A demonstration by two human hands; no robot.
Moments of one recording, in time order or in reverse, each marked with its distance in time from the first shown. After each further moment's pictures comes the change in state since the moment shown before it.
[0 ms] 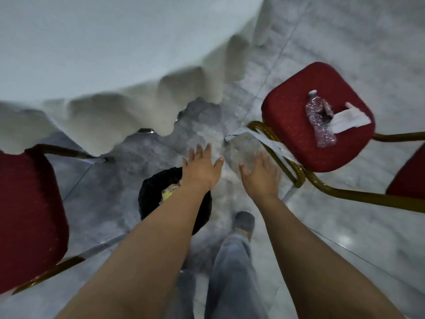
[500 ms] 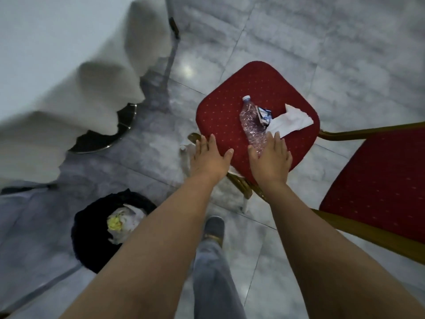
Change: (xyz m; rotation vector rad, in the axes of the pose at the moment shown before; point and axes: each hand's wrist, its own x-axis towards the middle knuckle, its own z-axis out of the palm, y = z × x) left_hand 0.090 0.242 0.072 0.045 -0.061 0.044; right_hand 0.140 0.174 -0.120 0.010 0.166 0.182
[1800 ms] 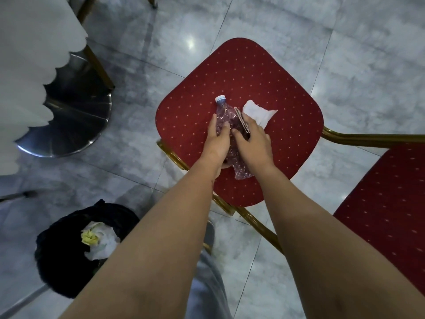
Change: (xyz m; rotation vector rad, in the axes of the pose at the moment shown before) left_hand 0.130 0.116 0.053 -1.042 -0.146 -0.339; right_hand 0.158 0.048 0.041 0.520 -0.259 -0.004
